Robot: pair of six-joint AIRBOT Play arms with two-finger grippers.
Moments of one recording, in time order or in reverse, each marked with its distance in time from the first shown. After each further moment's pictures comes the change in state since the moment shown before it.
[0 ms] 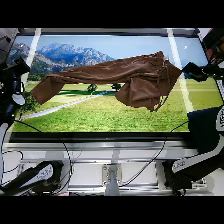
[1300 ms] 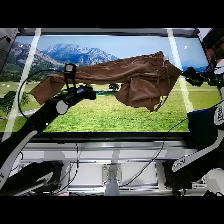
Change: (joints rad) left arm -0.683 0.003 0.002 -0.107 -0.622 -0.060; right arm -0.070 -0.143 0.003 0.146 -0.128 0.050
